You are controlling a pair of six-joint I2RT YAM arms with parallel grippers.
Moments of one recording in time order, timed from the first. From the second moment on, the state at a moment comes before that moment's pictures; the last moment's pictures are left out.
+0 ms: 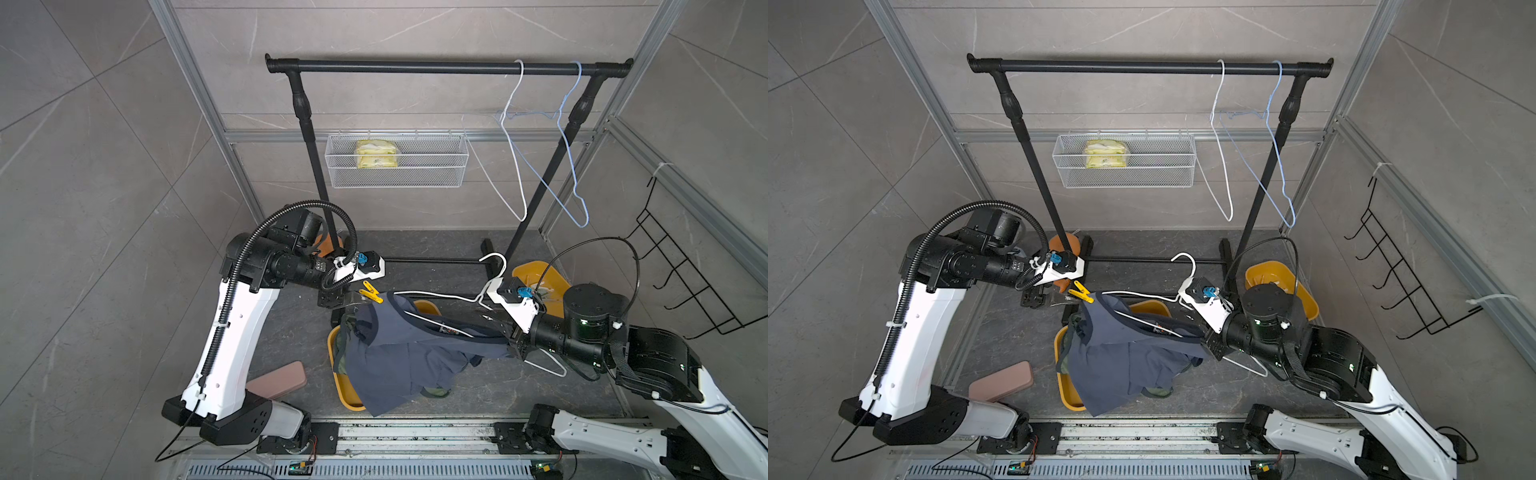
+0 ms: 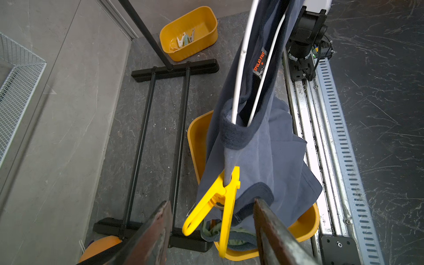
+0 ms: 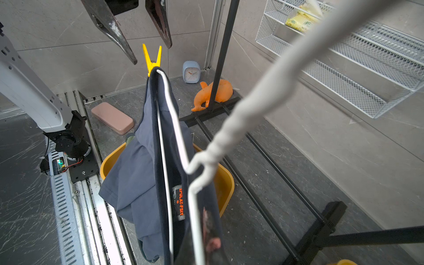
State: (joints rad) left arm -0.41 1.43 2.05 -1.61 0.64 1.11; right arm 0.98 0.89 1.47 -1.00 0.10 -0.16
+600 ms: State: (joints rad) left arm -0.41 1.43 2.03 -1.61 0.66 1.11; right arm 0.98 0.90 1.50 -1.00 0.10 -0.16
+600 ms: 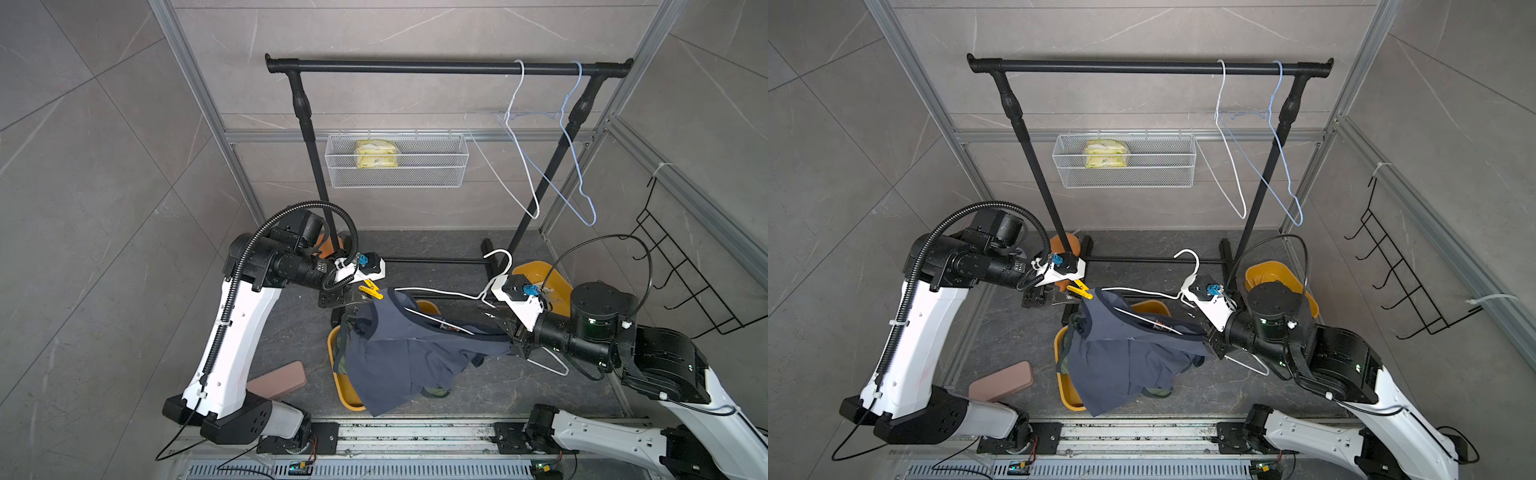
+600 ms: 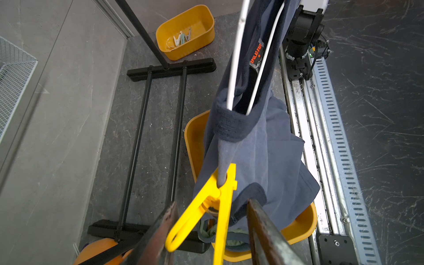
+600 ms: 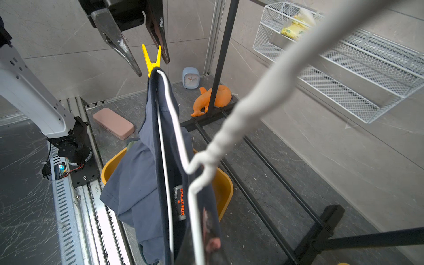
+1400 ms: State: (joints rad) left arm -0.41 1.42 2.02 -1.61 0.67 1.12; right arm 0.98 0.93 1.52 -1.04 0.11 -0.16
